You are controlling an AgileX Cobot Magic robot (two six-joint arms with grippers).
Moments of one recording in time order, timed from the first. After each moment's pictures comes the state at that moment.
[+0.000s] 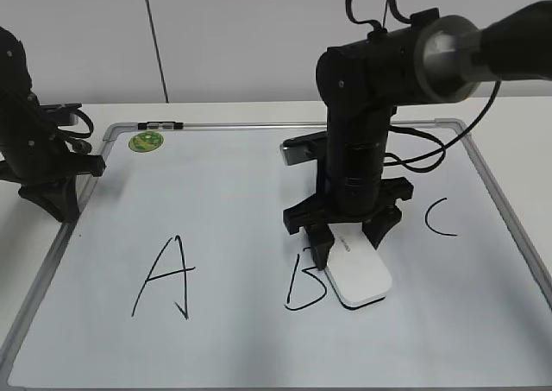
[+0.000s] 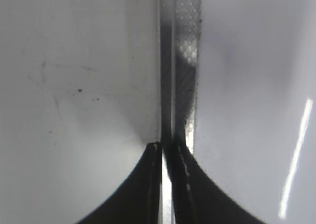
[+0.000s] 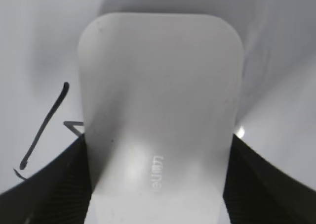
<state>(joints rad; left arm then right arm) -0.07 2.18 -1.54 -0.10 0.98 -0.03 0.53 2.13 -1.56 0.03 1.12 0.15</state>
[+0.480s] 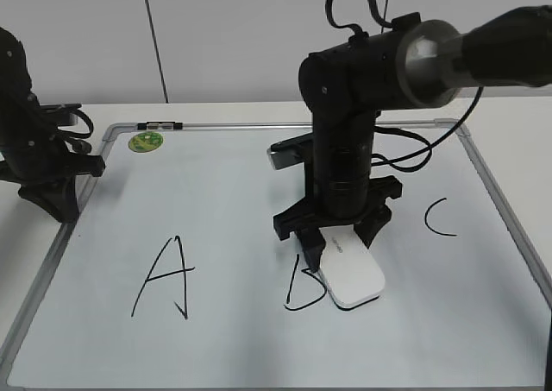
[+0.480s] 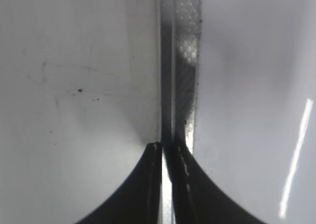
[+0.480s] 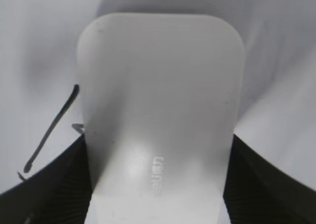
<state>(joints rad) -0.07 2.19 -1.54 -0.10 0.98 -0.03 0.57 2.15 -1.58 0.00 1.13 0.16</state>
